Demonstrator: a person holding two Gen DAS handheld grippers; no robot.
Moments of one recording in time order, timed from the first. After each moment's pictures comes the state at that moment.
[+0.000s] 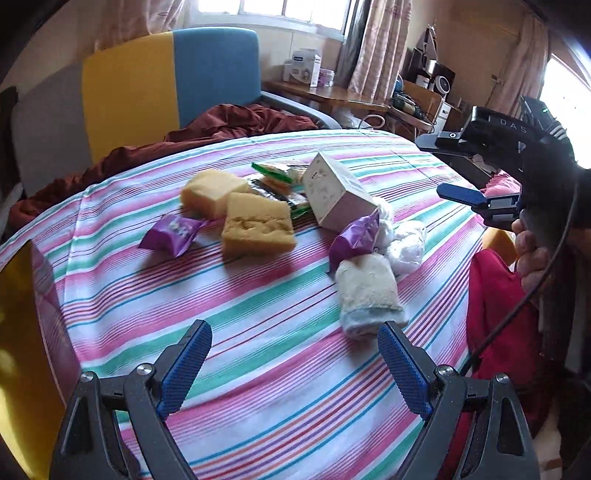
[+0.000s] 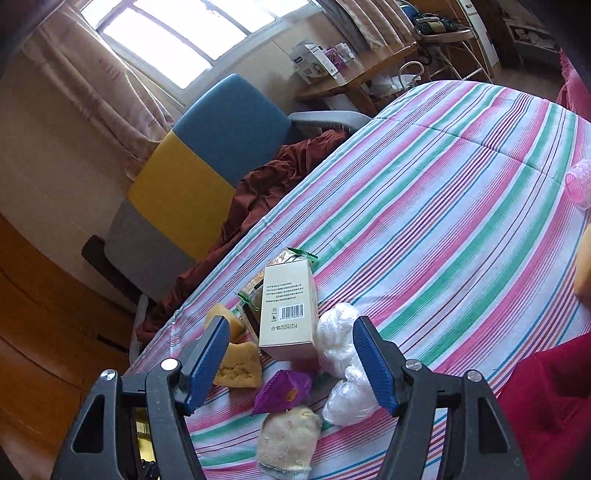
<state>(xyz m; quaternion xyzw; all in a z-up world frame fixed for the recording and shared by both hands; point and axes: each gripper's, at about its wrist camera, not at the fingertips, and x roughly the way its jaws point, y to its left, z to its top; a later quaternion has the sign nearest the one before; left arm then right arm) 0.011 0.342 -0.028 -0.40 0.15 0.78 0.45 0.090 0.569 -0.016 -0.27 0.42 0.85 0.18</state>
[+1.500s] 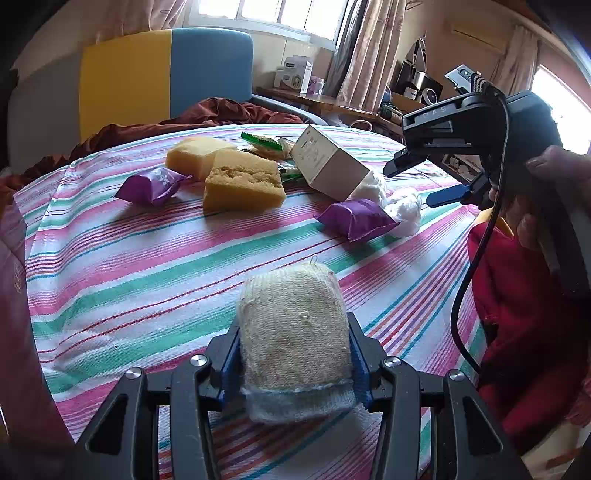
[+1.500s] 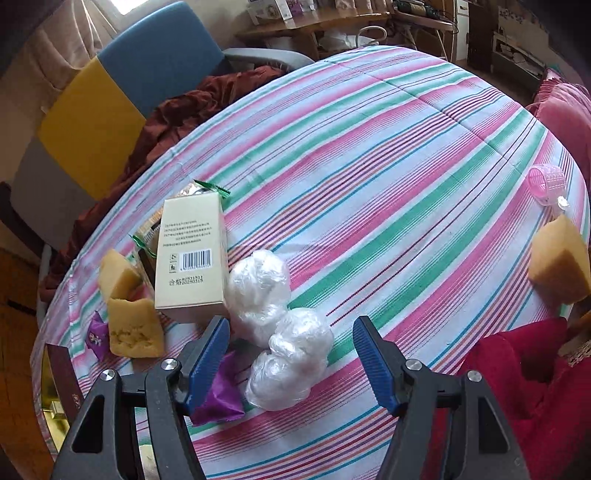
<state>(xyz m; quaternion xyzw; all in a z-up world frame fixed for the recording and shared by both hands) 0.025 0.311 -0.081 -0.39 0.11 0.78 0.48 0.049 0.565 -0.055 -0.47 0.35 0.76 0.29</state>
